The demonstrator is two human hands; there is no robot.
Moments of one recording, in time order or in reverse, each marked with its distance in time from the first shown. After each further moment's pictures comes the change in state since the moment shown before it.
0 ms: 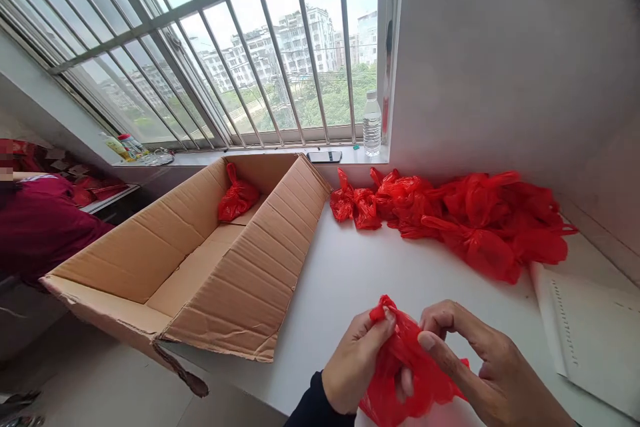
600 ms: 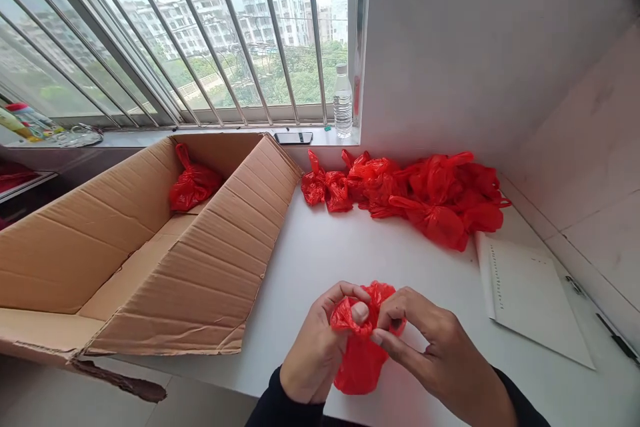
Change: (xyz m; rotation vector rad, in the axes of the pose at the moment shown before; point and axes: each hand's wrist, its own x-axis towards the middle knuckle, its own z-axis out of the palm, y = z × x) left_hand -0.007 0.011 0.006 -0.209 0.043 0.031; right_hand -0.005 -0.003 0.008 0.027 -0.012 -0.089
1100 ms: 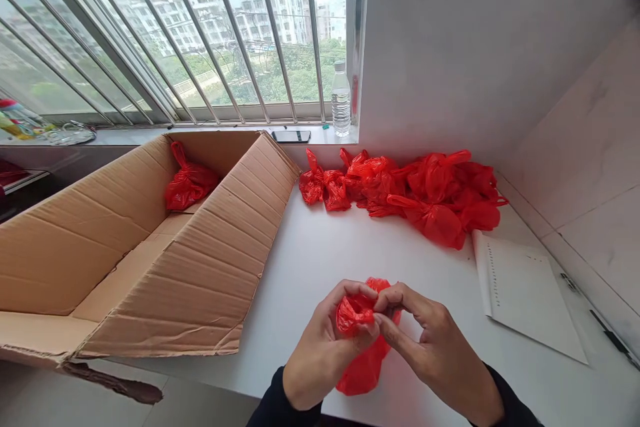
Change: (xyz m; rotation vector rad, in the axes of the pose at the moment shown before) left_hand 0.001 0.002 -0.004 0.216 -0.135 0.099; right_hand 0.005 0.001 0.004 0.150 0.018 0.177
